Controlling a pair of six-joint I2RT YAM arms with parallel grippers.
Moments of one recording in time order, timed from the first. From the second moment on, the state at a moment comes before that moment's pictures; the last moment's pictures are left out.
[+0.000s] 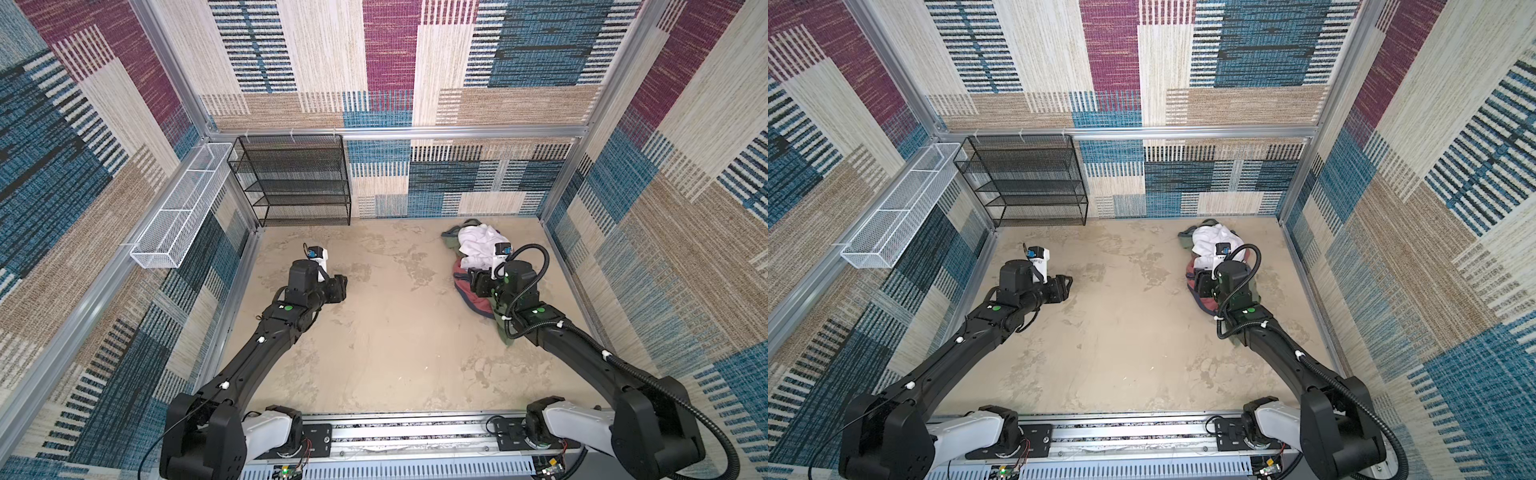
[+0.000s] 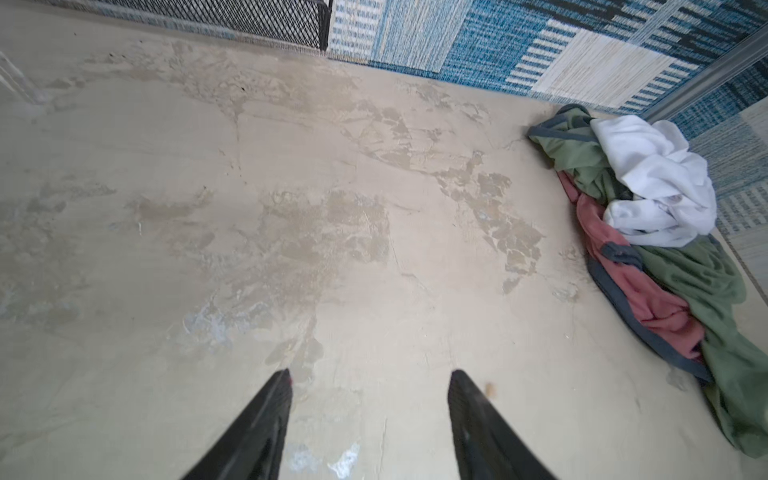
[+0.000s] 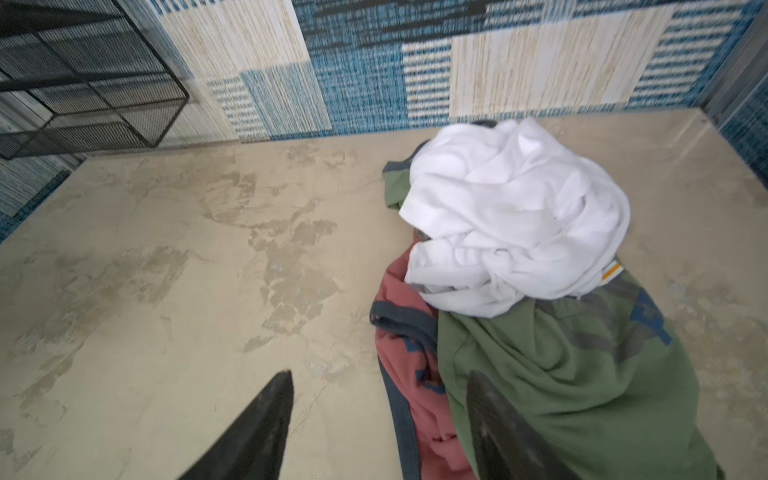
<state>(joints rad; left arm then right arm) -0.25 1.20 0.81 -0.22 0.09 -0.31 0.28 1.21 0.70 0.03 0.04 0.24</state>
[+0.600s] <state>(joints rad) -0.26 1.21 0.78 -0.25 0.11 -0.33 0.29 1.52 0.87 -0.06 0.00 0.27</state>
